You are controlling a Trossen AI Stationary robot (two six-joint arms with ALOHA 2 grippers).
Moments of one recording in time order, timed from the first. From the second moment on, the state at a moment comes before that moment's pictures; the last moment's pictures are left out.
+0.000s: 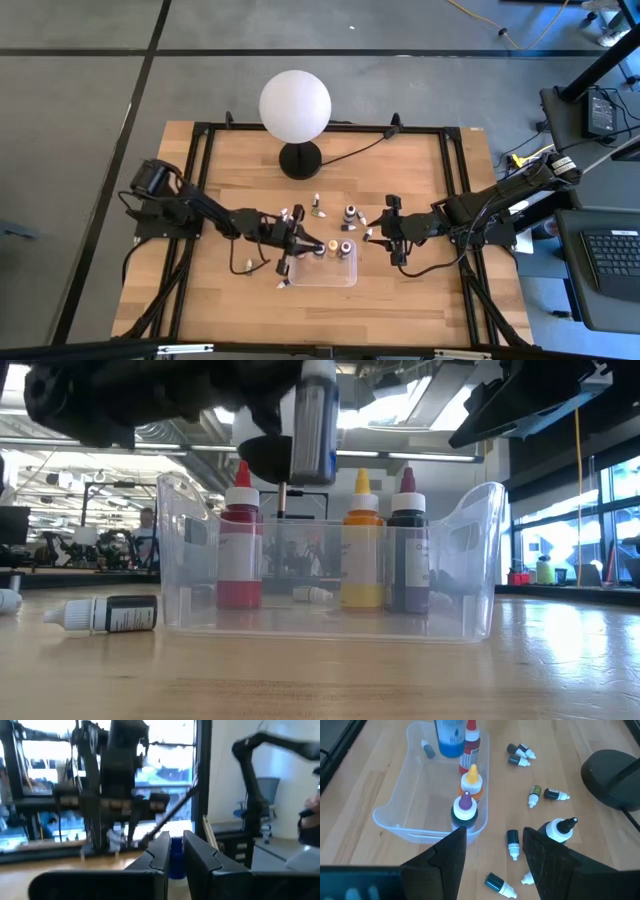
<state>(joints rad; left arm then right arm) -0.27 1.72 0.57 1.33 -0.07 0.01 0.38 1.17 0.78 -0.32 0.32 0.16</state>
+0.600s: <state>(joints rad) -0.27 1.86 0.58 1.36 -0.14 -0.01 0.38 1.17 0.78 -0.32 0.32 0.18</state>
